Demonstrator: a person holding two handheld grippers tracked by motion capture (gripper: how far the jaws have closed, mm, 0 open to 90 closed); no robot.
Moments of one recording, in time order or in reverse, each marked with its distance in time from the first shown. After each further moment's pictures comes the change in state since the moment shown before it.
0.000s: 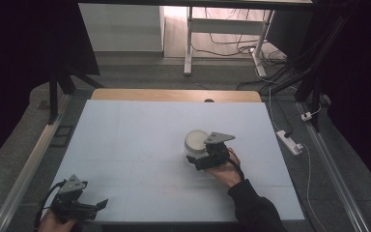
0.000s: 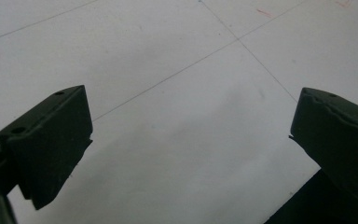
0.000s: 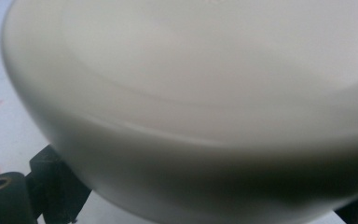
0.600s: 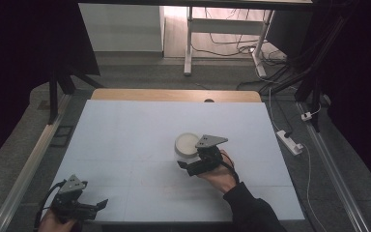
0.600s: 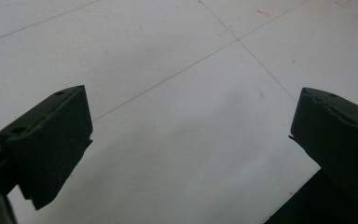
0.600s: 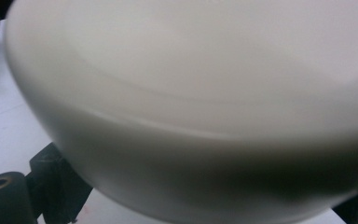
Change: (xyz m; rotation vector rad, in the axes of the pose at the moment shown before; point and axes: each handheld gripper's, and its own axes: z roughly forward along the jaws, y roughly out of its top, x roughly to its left) left arm 0.000 0.000 0.000 -0.004 0.001 0.001; right arm 0.036 0.018 -0.002 -0.004 0.079 -0.045
